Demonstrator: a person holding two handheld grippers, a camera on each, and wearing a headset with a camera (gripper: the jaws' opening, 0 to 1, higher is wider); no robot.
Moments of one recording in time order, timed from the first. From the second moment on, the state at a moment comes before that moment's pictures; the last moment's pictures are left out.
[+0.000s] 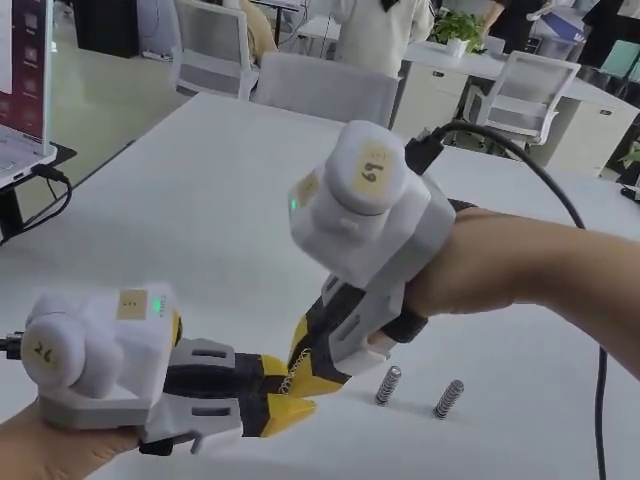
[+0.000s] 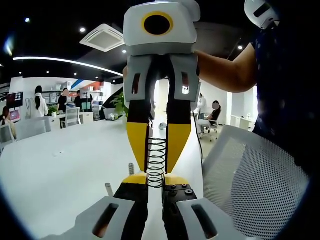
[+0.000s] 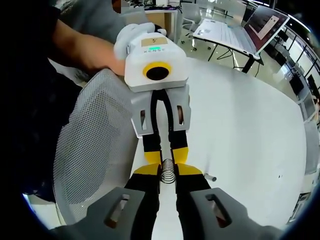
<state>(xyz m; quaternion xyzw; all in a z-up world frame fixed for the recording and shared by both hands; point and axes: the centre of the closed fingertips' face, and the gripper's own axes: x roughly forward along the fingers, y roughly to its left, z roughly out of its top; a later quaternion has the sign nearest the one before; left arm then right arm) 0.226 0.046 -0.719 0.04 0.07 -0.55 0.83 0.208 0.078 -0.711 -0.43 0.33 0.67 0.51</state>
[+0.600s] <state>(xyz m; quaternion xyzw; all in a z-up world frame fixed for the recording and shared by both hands) 0.227 0.044 -0.719 0.04 0.07 -0.55 0.83 0.209 0.077 -0.712 -0.43 0.34 0.67 0.51</state>
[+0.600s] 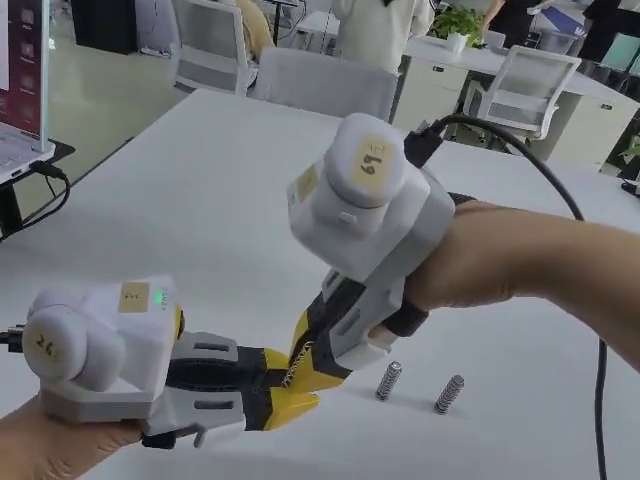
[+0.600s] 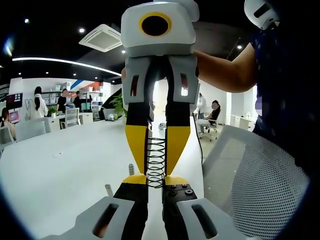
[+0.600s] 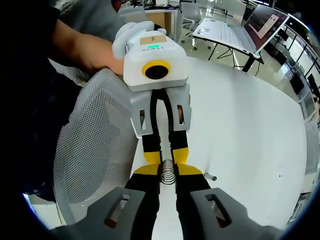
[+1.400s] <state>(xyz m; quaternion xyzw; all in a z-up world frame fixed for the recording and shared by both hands) 0.234 0.047 -0.724 0.03 0.08 -0.54 0.84 0.217 0.076 -0.713 -0.44 0.33 0.66 0.51</state>
